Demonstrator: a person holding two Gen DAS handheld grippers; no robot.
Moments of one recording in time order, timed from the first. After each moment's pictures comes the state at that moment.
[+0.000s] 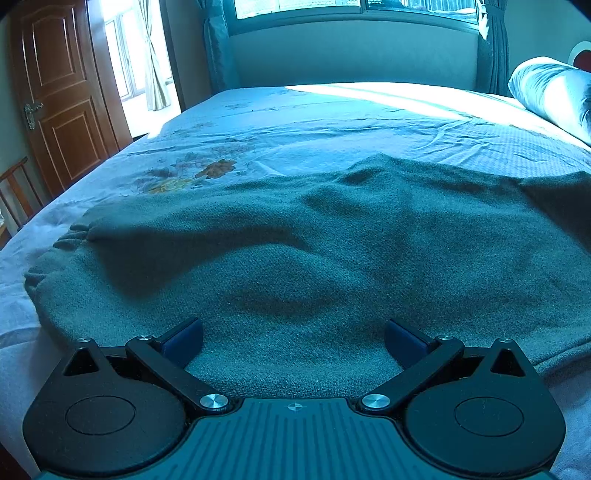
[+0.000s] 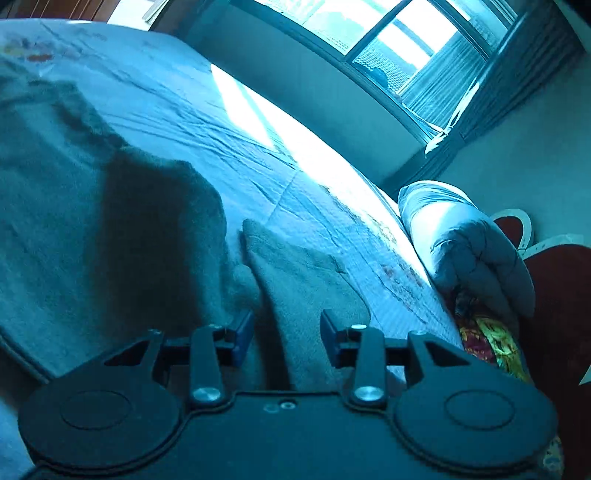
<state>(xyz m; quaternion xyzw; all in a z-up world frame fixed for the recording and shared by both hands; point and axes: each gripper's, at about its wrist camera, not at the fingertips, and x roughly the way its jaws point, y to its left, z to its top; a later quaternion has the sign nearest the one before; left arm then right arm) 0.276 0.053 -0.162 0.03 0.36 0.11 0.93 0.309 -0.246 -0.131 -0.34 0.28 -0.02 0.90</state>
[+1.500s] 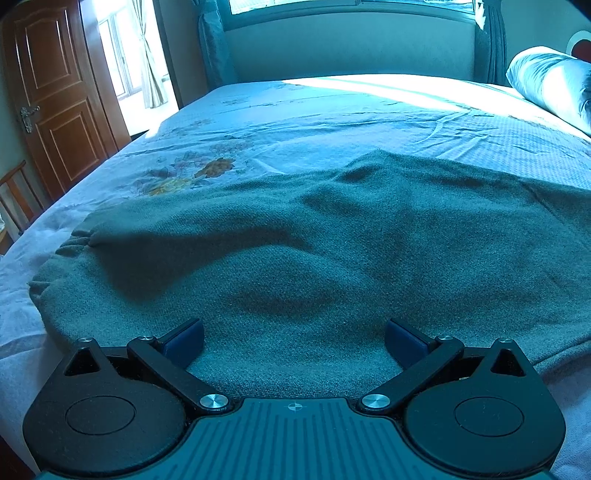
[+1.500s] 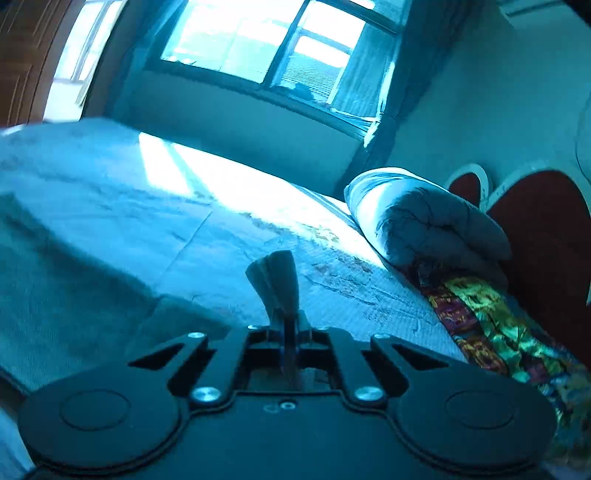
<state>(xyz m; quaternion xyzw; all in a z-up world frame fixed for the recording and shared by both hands) 0.278 0.052 -0.156 0.05 0.37 0.10 0.92 0.254 -0.374 -0.051 -0.12 0.19 -0.06 0.97</state>
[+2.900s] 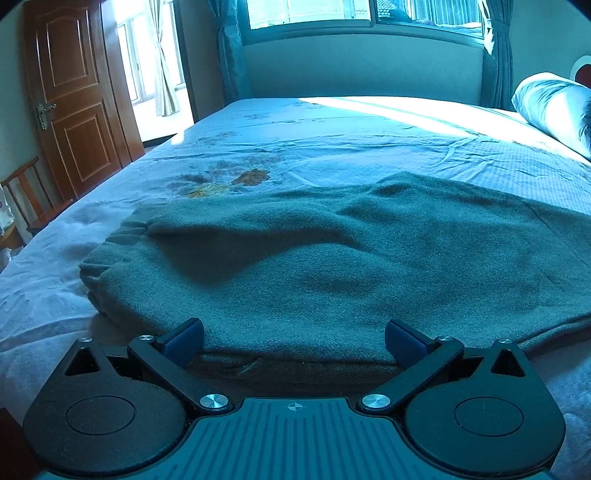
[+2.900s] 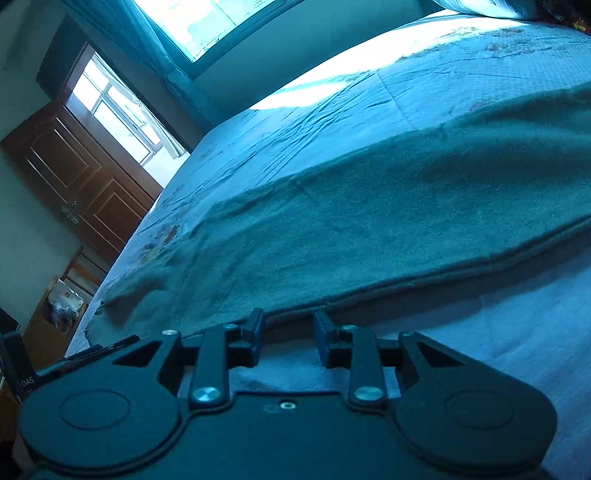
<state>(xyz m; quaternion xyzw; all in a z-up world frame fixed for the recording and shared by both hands) 0.233 0.090 -0.138 0.02 0.34 0.11 0.93 0.229 -0.275 -0.123 0.25 0.37 0.18 0.88</state>
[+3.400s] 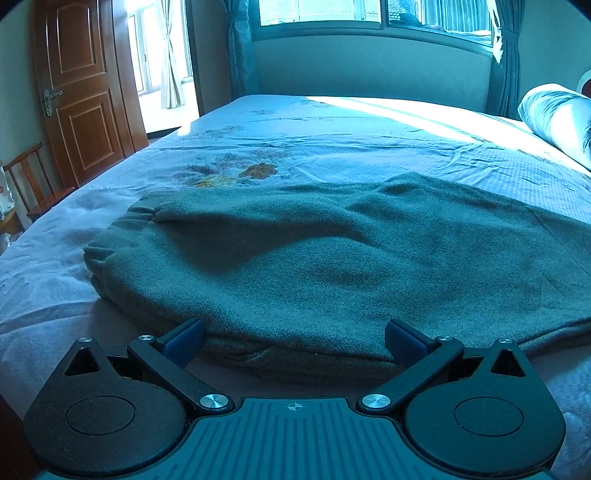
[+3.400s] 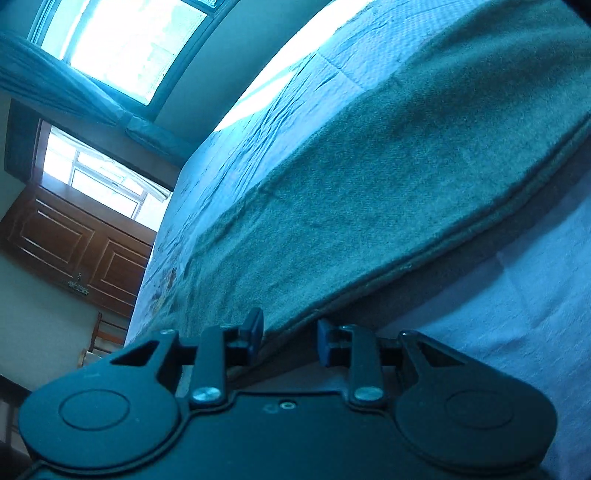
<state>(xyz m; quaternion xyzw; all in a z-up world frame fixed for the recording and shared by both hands) 0.228 0.096 -0.142 0.00 0.34 0.12 0.93 0.242 -0.285 -0.153 0.40 0.38 0.15 0.82</state>
